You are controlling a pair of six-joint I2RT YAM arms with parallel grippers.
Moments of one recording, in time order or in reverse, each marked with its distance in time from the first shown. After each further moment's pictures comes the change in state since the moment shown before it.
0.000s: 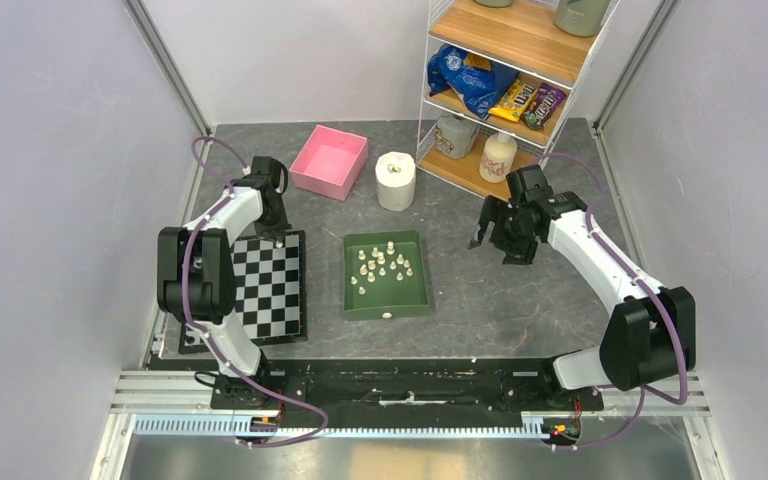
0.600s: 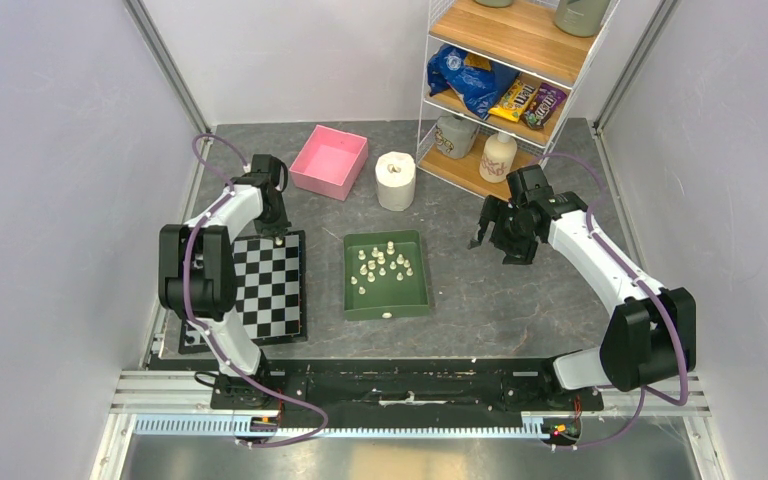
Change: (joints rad) left arm 0.005 0.023 0.025 0.006 -0.001 0.013; right arm 0.000 -0.004 0.000 -0.001 0.000 0.002
